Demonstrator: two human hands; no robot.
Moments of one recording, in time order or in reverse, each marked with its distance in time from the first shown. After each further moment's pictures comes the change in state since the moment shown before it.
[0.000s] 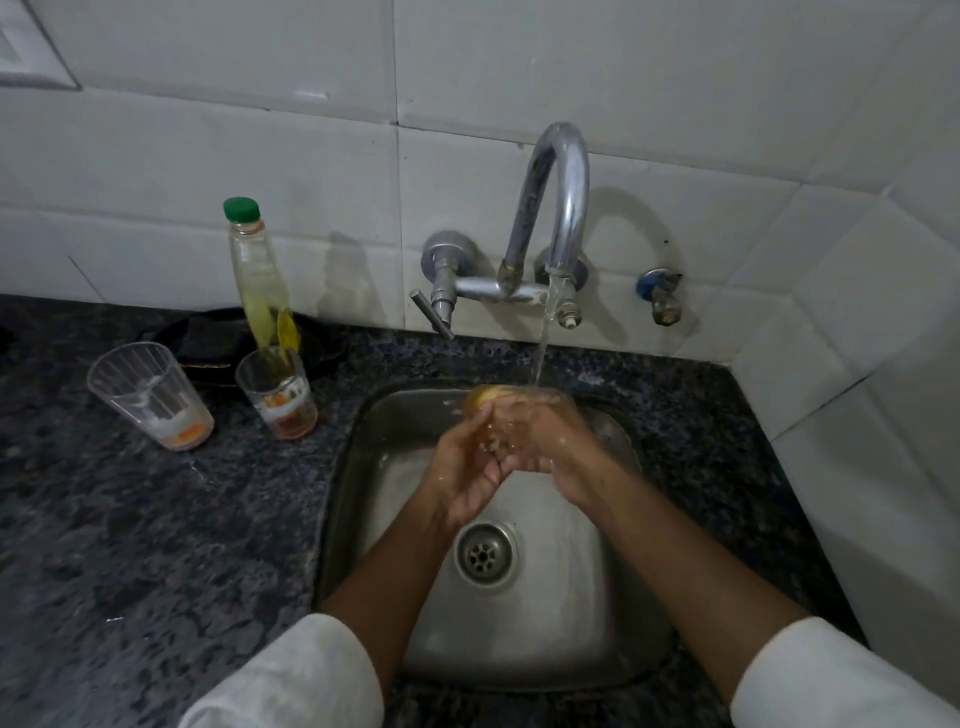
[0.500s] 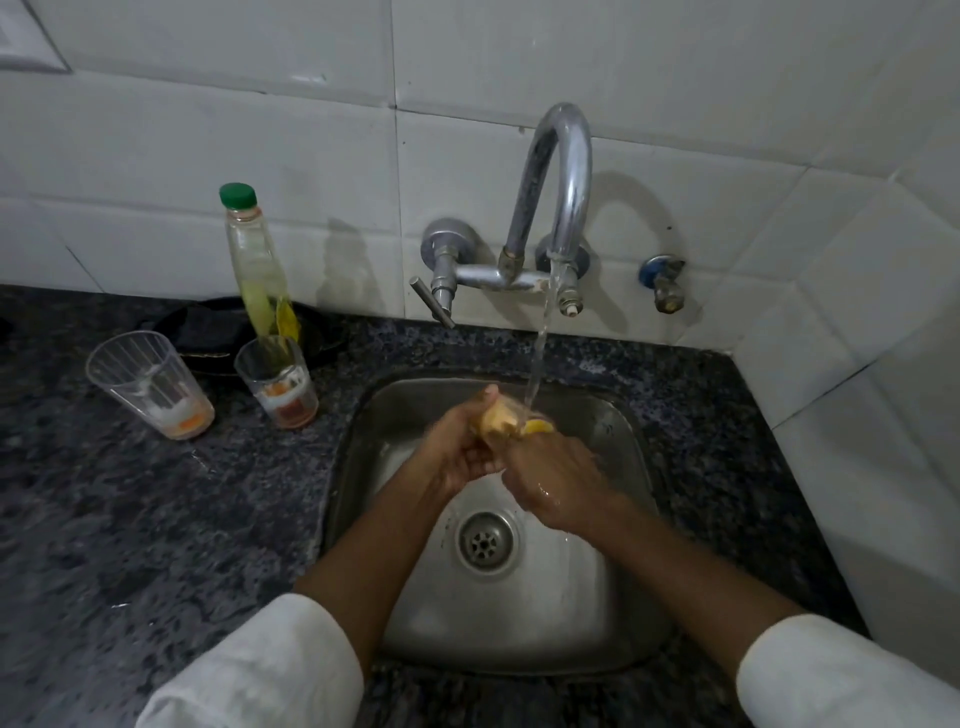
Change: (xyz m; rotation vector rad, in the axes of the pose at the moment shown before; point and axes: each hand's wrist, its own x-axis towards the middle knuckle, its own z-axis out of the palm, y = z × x) left_hand 0.003 0.014 0.001 0.353 0.286 -0.102; right_hand -0.006 0.038 -0.003 -1.405 -0.114 -0.499
